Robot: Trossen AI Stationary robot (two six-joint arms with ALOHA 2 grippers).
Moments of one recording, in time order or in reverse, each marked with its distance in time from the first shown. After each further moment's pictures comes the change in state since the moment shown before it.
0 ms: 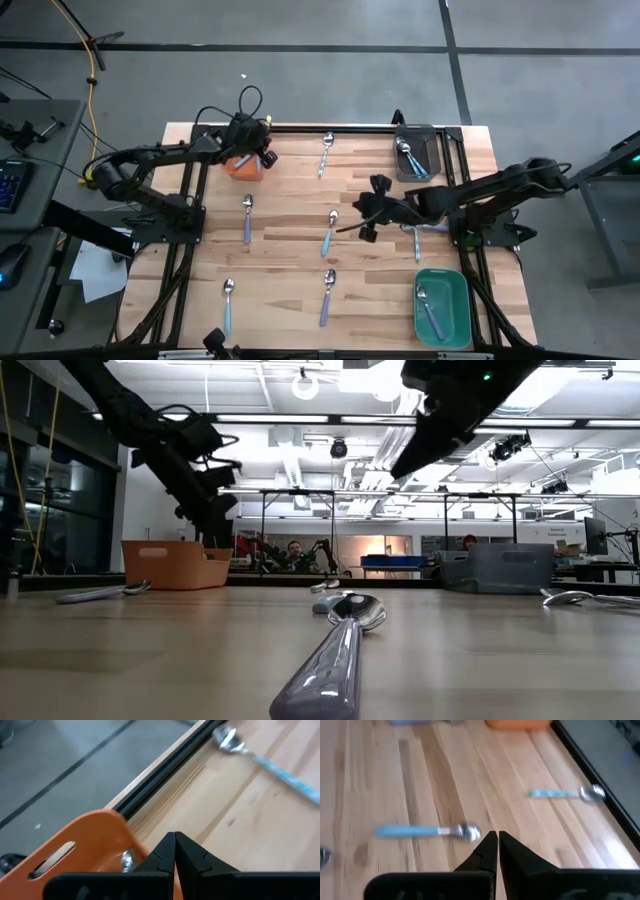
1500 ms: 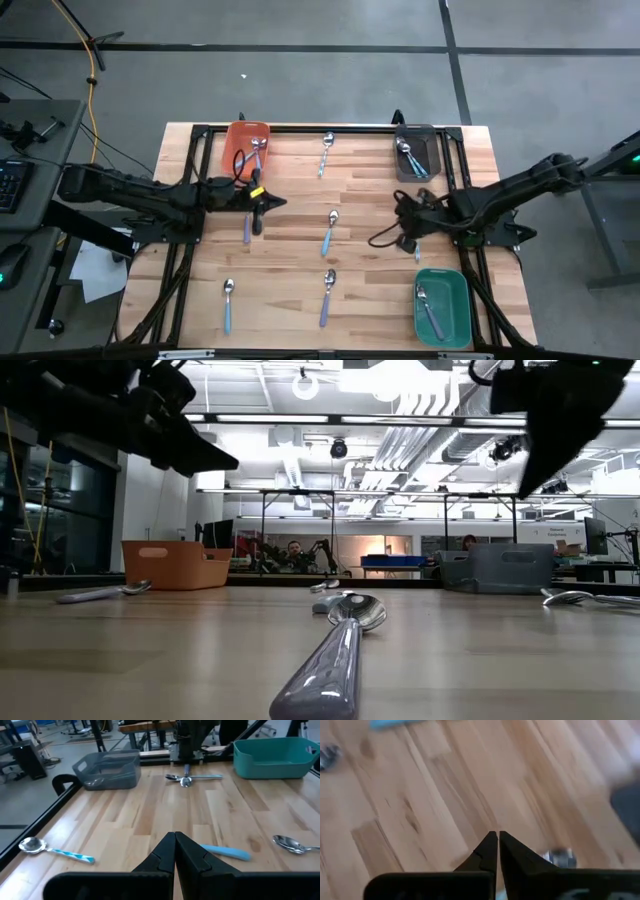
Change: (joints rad) left arm -0.721 -0.403 -0.347 0.374 -0.003 -0.037; right arm 0.148 -0.250 -0.082 -0.577 -0.132 0.548
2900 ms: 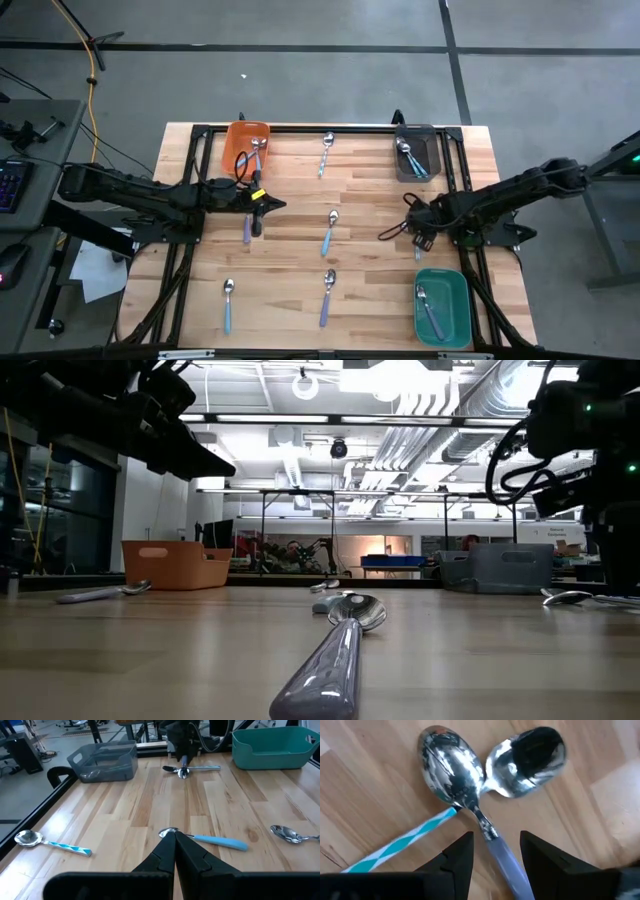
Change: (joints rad) left arm -0.008 0.004 0.000 -0.037 0.001 0.000; right arm -0.153 0.005 -0.335 -0.013 -0.201 -0.011
